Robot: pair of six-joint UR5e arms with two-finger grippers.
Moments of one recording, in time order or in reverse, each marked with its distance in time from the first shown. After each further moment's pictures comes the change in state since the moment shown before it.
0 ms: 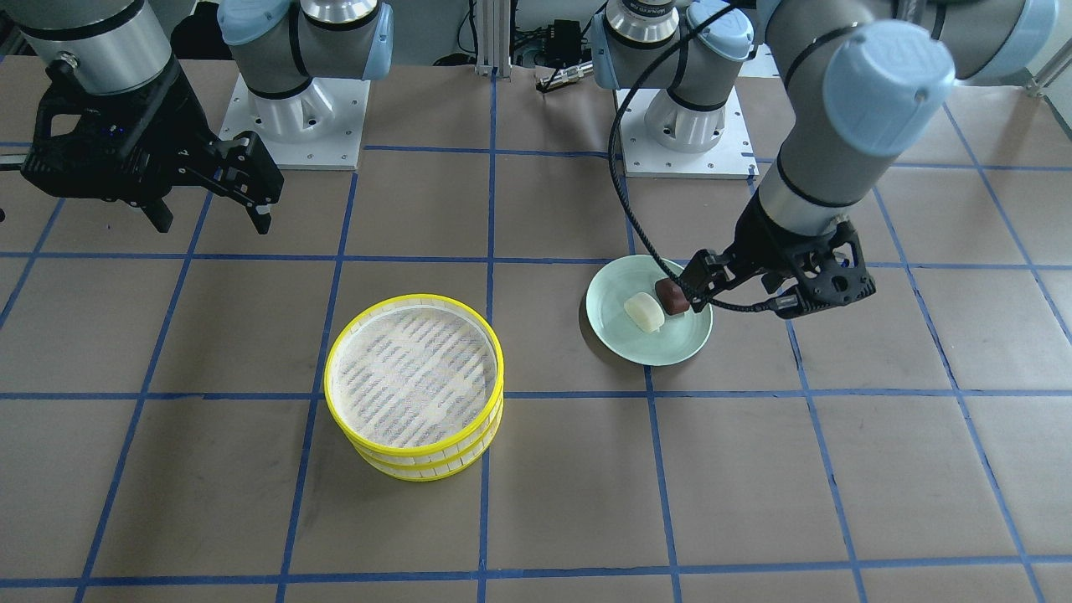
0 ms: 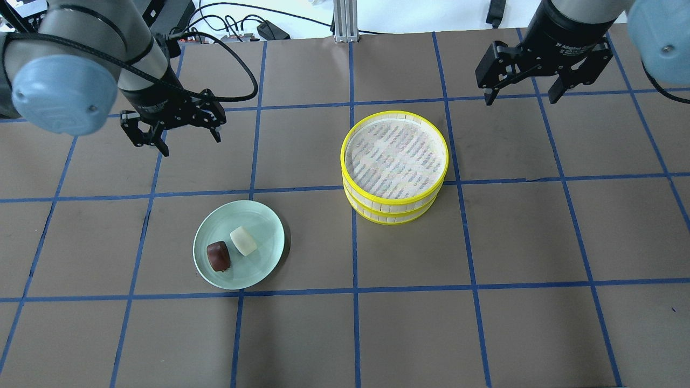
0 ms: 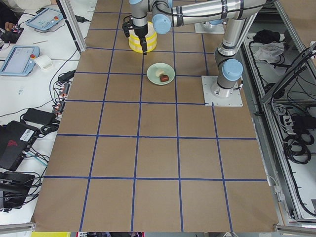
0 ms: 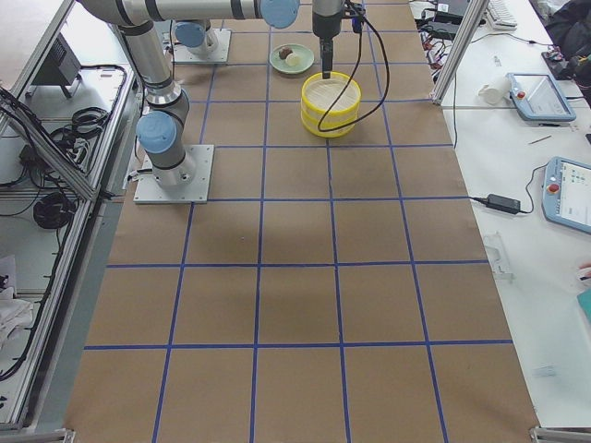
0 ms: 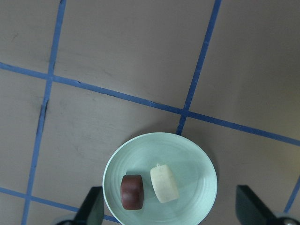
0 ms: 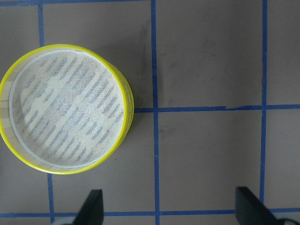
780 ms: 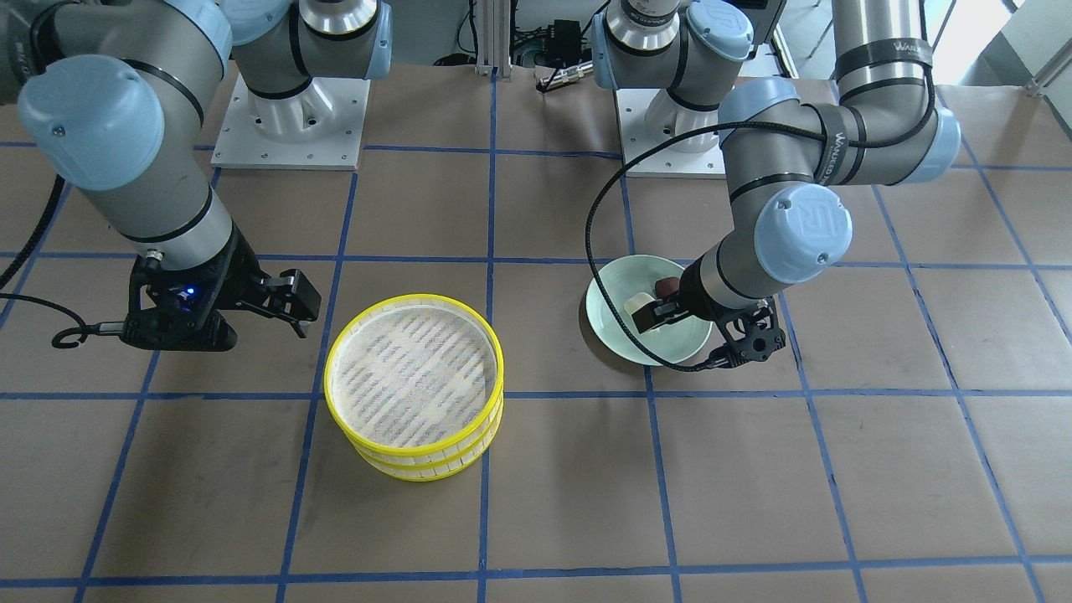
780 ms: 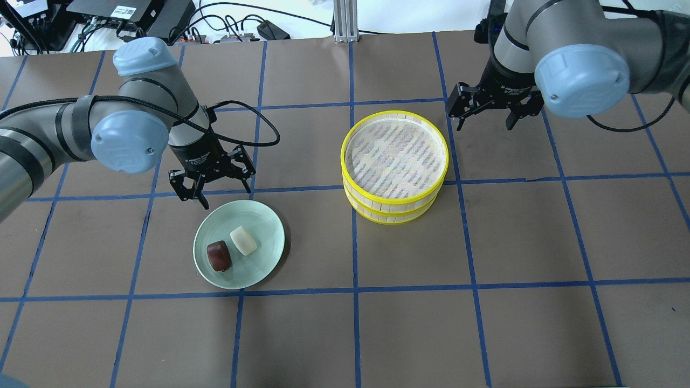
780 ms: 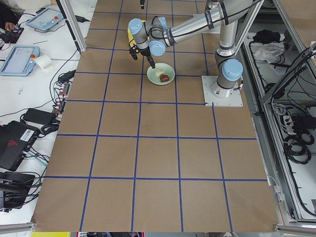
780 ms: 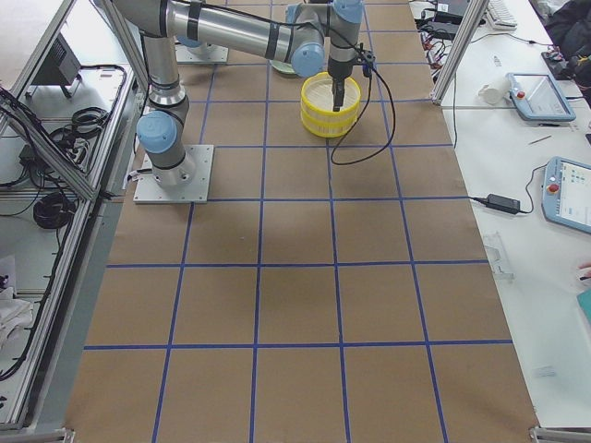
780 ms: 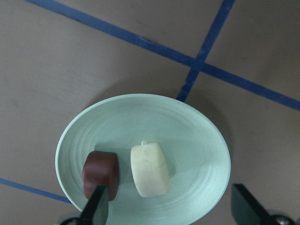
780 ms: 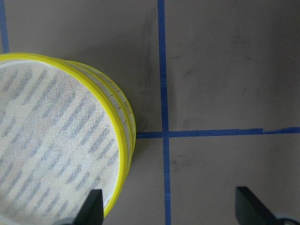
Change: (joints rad) left arm -0.001 -0.118 -0.159 0.054 -0.086 -0.097; right arm 0.012 0.175 0.124 -0.243 0.011 0.026
